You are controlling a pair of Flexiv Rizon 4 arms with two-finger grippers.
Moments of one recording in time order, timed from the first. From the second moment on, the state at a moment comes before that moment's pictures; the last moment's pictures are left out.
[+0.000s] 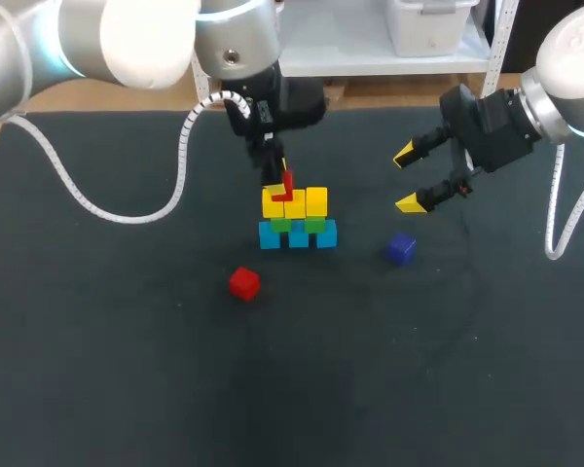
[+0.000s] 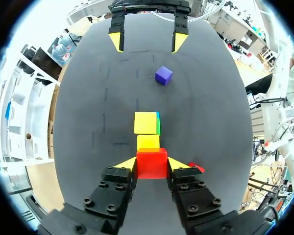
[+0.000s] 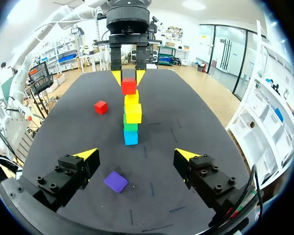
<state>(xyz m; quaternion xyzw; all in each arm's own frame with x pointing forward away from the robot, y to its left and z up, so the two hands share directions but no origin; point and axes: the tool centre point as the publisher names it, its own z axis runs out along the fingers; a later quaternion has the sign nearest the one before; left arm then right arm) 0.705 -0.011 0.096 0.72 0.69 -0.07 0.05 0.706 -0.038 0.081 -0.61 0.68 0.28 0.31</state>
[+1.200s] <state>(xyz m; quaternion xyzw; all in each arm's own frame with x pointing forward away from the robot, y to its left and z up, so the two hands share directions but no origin) 0.707 -0.012 0.092 0.72 0.69 -0.07 0.04 0.706 -0.038 0.081 -0.61 0.68 0.28 0.31</state>
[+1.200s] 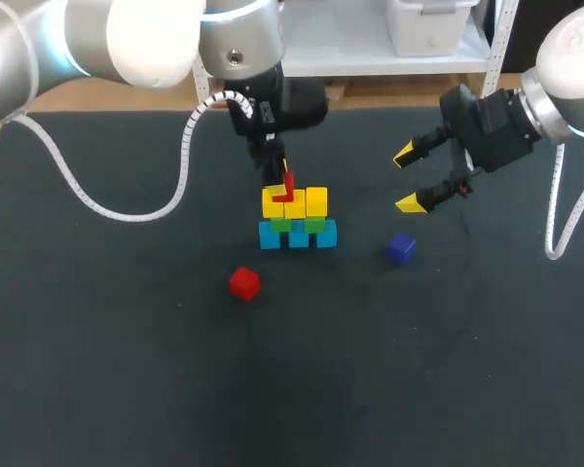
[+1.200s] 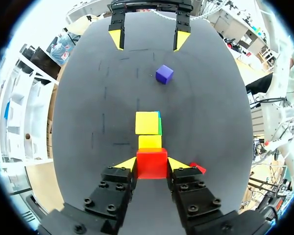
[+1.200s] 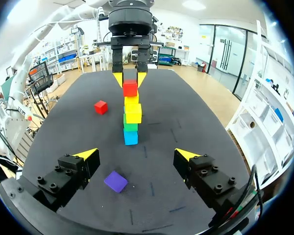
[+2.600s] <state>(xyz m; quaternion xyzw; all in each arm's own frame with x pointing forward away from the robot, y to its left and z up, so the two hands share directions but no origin) 0.698 0.007 0.136 0.73 0.68 -0.06 0.07 0.706 -0.038 0.081 -0.61 0.68 0.28 0.31</state>
